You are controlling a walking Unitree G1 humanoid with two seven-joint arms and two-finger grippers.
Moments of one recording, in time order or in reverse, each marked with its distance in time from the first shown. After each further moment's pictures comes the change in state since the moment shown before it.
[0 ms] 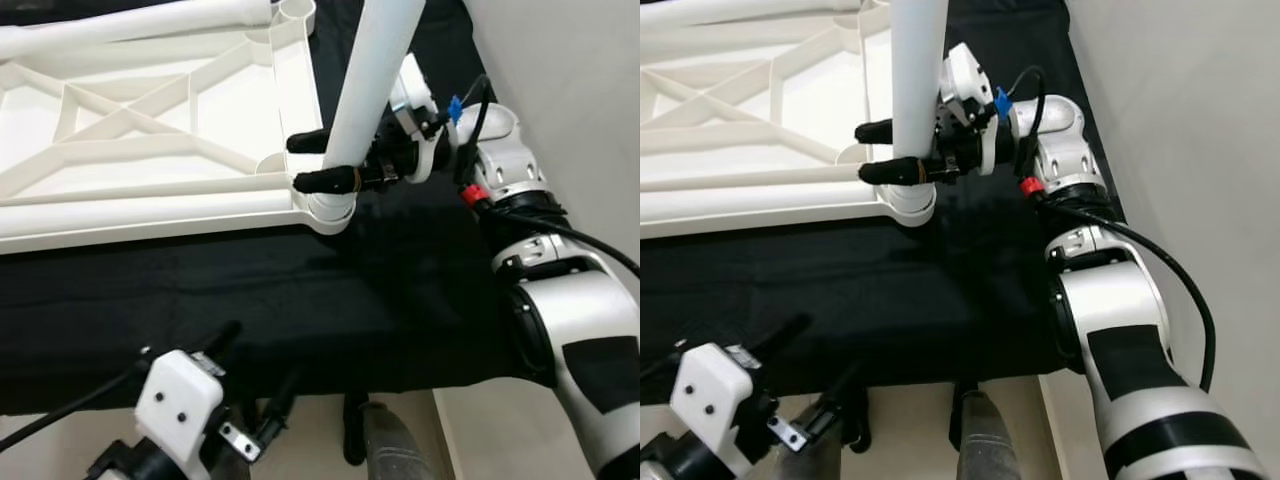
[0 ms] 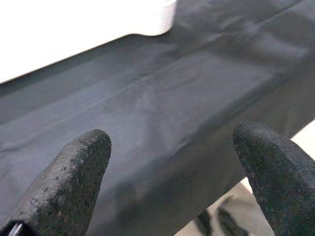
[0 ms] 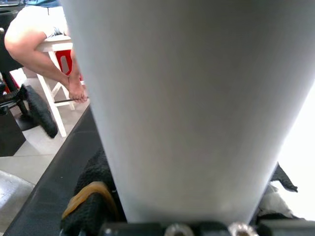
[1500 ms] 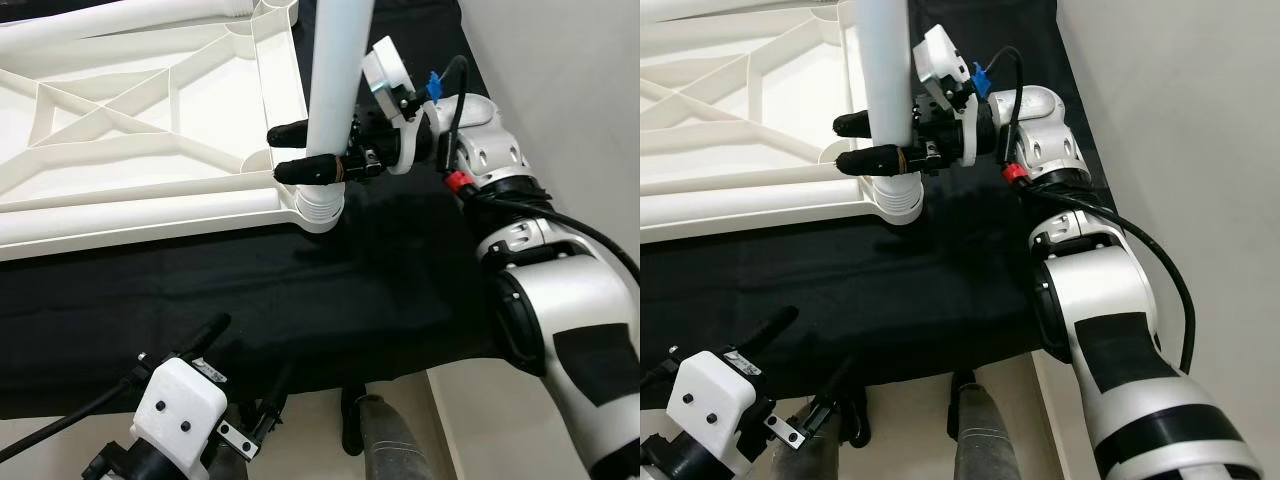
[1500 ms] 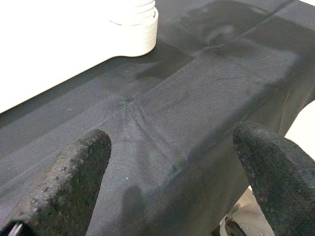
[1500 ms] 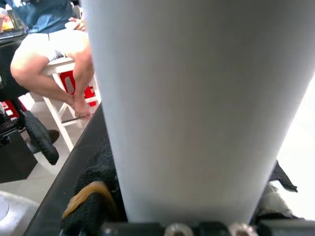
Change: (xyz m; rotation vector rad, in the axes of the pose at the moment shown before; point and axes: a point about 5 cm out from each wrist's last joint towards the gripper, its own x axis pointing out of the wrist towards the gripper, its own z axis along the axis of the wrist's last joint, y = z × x) left arm 0.005 -0.005 0.005 0.070 -0.058 0.007; right arm 0.018 -0.006 0.006 0.082 -0.043 0.006
